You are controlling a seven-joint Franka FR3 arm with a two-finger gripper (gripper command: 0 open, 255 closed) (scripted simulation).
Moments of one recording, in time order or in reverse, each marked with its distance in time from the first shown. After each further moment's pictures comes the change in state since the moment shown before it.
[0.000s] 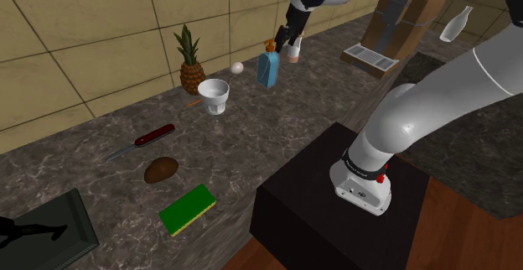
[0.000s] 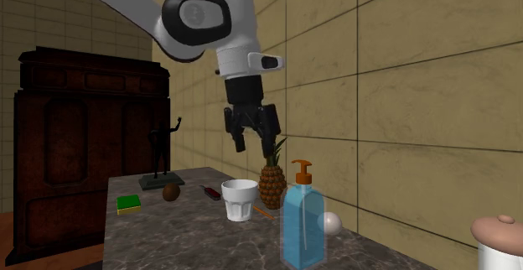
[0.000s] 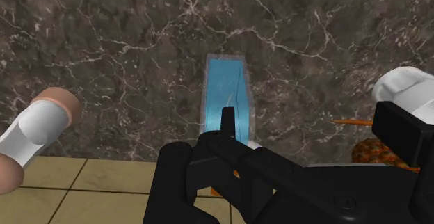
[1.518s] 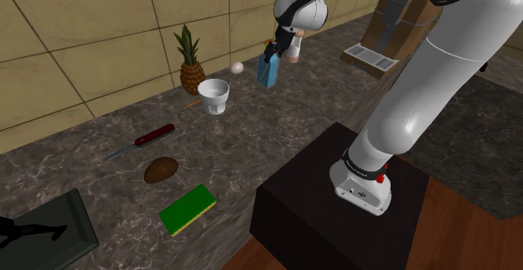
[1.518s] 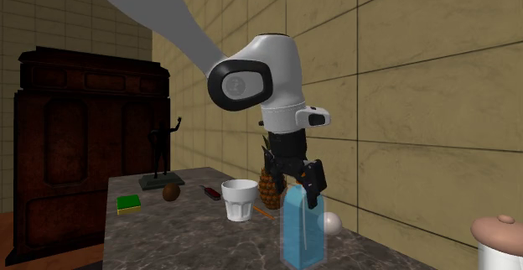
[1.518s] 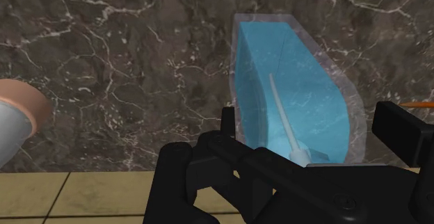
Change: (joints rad) arm 0.060 0.398 -0.131 0.107 0.302 0.303 -0.278
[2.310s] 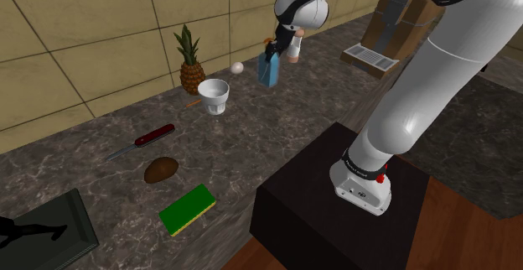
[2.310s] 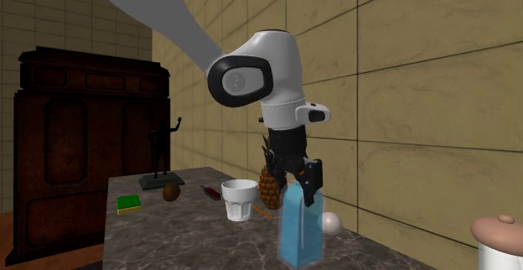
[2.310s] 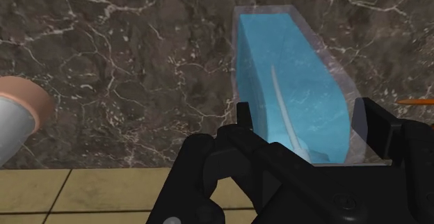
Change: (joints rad) arm -0.001 -0.013 0.000 0.005 -0.014 -0.015 0.012
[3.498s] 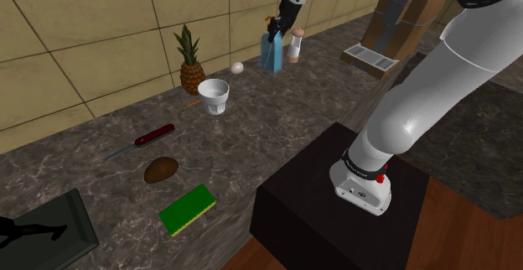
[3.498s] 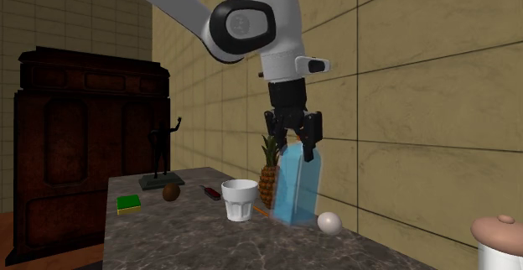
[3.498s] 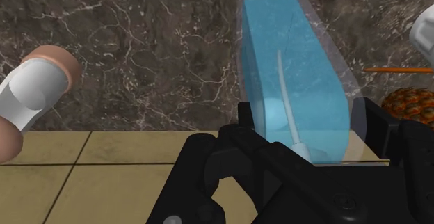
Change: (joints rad) arm -0.016 -0.131 0.013 0.113 -0.123 -0.225 0.114
